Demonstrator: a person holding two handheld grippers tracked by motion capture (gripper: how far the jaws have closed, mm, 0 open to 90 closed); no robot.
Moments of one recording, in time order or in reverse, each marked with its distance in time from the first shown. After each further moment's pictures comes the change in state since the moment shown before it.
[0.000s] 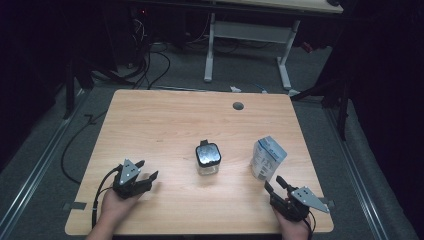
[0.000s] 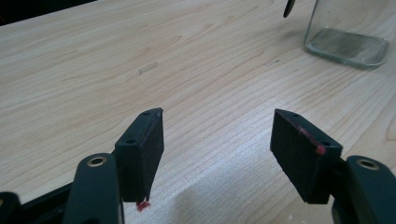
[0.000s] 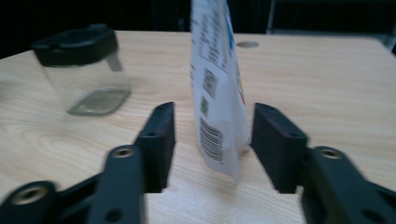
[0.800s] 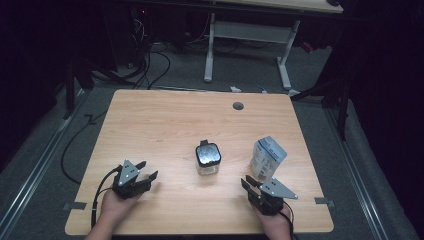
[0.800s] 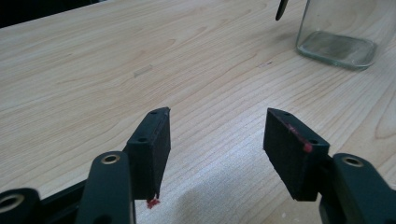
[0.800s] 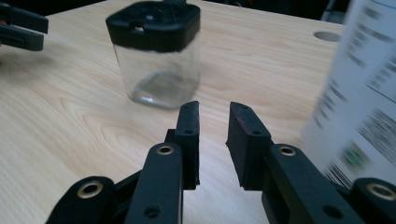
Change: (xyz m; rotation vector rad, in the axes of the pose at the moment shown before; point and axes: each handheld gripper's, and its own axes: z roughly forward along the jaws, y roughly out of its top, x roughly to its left) left arm 0.000 -0.001 -0.002 -0.015 -0.023 -0.001; right arm 0.058 0.024 0.043 0.138 0.145 -0.125
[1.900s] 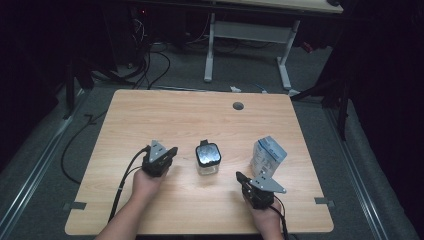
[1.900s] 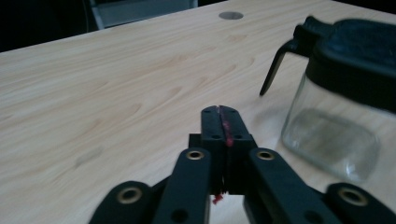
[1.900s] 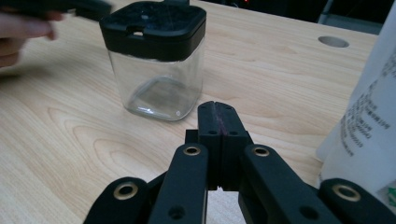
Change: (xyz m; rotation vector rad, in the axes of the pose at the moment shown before) left arm -0.032 0.068 0.081 -0.049 -0.022 -0.056; right arm 0.009 0.006 0.022 0.006 -0.023 -0.019
